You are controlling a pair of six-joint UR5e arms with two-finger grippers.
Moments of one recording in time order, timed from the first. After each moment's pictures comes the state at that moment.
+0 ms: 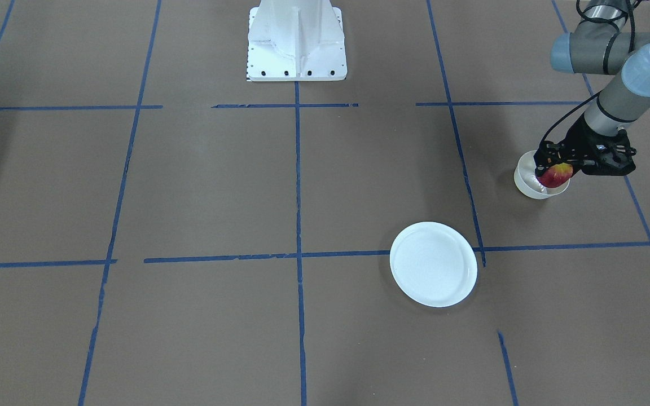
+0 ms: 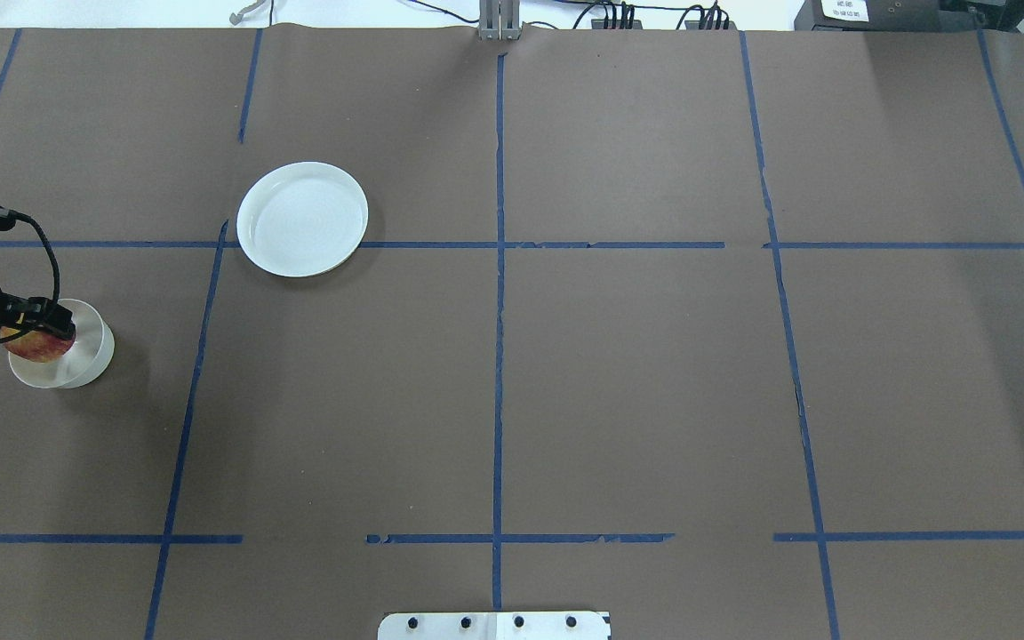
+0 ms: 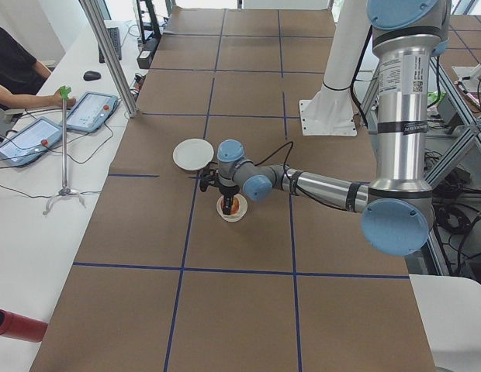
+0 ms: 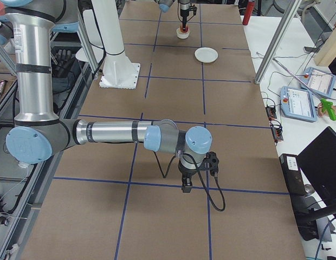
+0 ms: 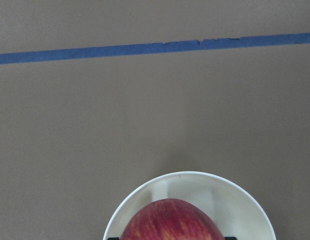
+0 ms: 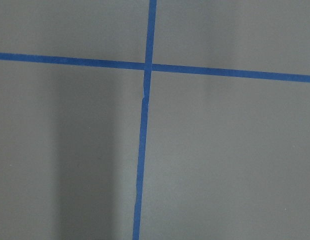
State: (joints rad) left arm -0.93 -1.52 -1.74 -2.05 -2.12 -0.78; right arm 1.59 -1.59 1.65 -1.76 2.32 -0.16
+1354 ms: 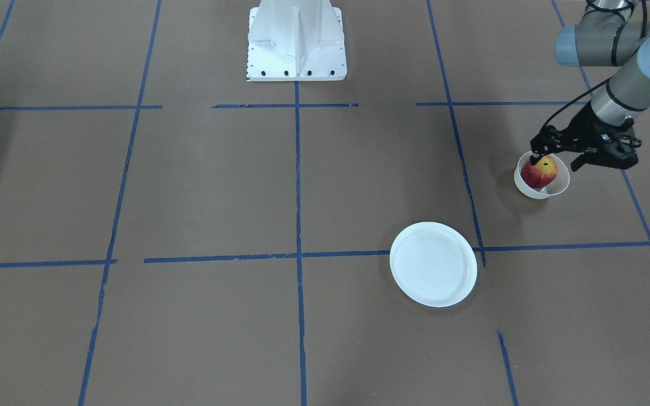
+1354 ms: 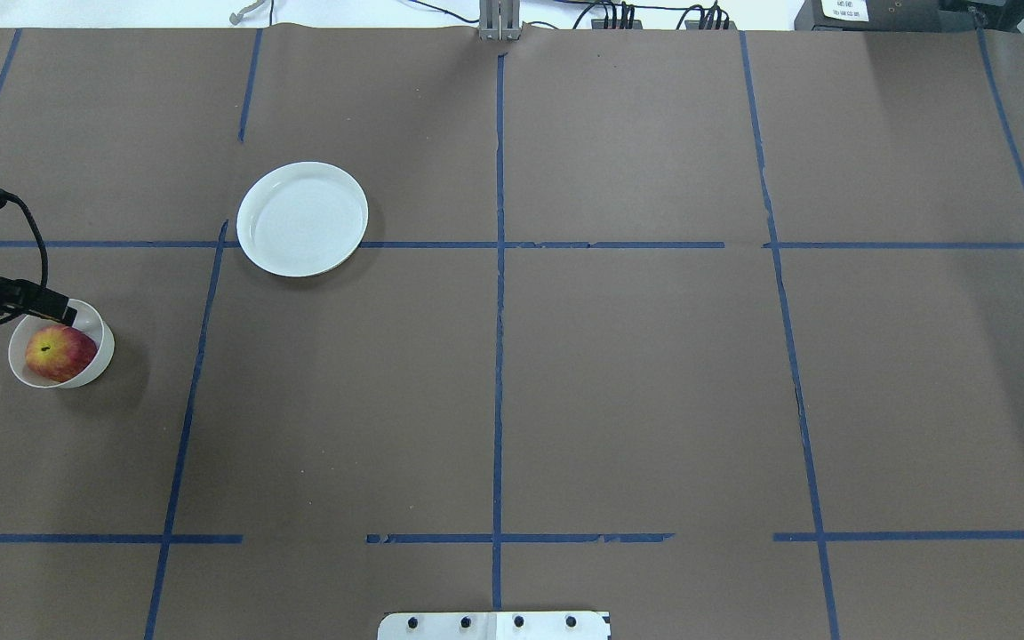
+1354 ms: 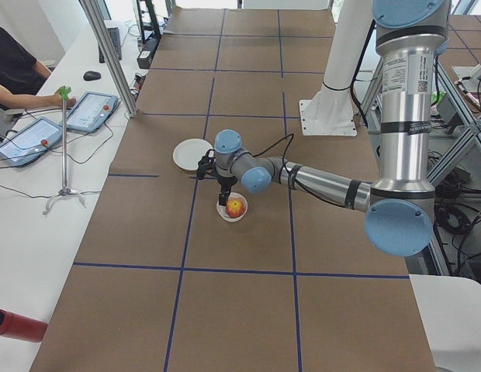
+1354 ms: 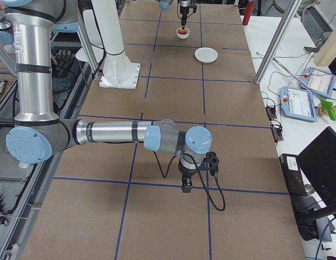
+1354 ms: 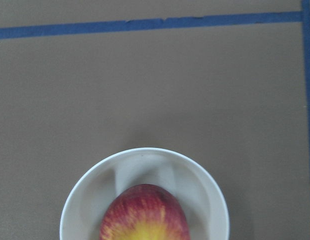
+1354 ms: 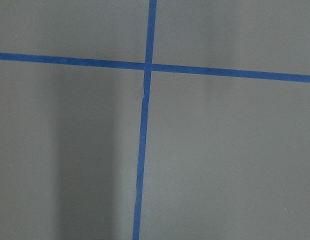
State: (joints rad) left arm -1.02 -1.53 -1.80 -2.00 -2.20 -0.59; right arm 1.59 -1.59 1.65 -1.76 2.32 -0.16
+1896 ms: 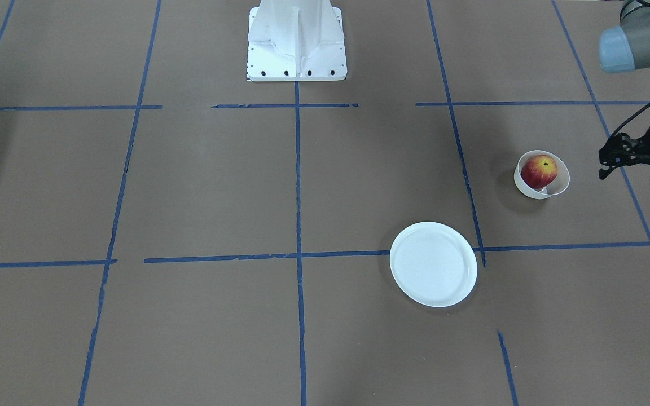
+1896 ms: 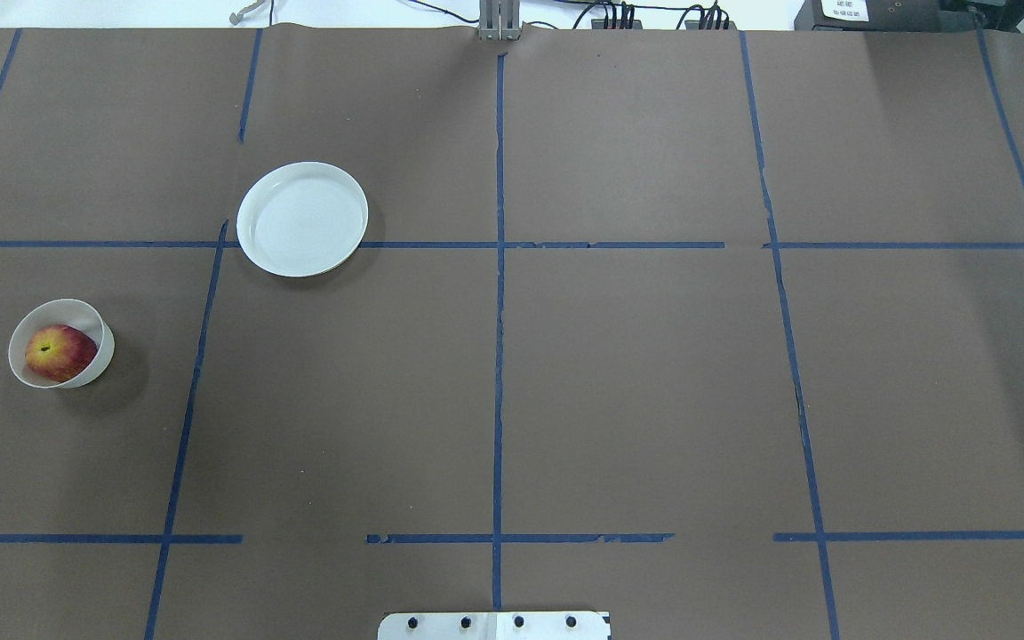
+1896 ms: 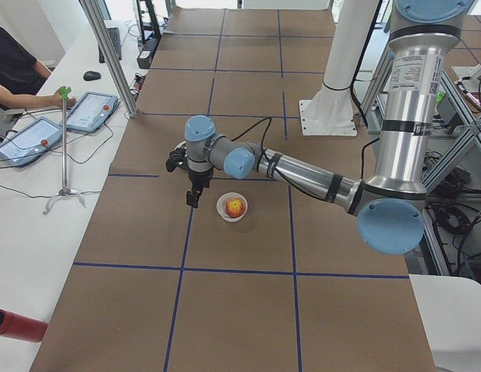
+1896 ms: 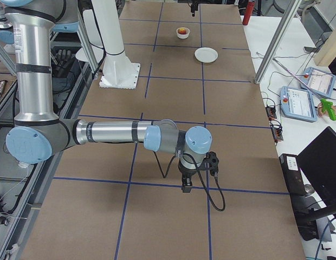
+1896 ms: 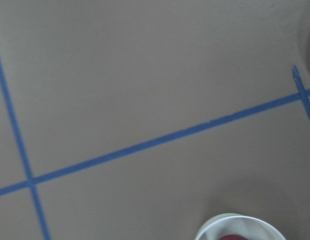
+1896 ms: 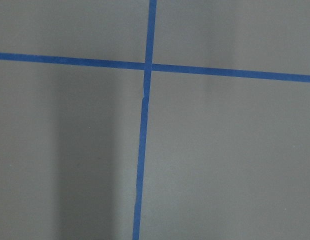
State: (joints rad) left arm -1.26 -1.68 -1.79 -1.63 -2.20 -0.16; right arm 1.59 -1.59 1.65 -1.76 2.32 -0.16
